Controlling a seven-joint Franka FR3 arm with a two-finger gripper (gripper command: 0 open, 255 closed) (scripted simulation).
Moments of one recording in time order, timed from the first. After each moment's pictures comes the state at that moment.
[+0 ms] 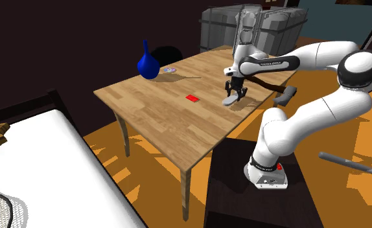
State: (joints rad) arm -0.07 -0.81 -0.97 -2.53 -0.70 1.92 -1.55
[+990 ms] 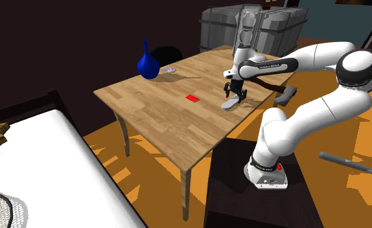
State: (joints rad) arm -0.07 -0.80 -1.00 -2.56 -0.72 1.97 -1.55
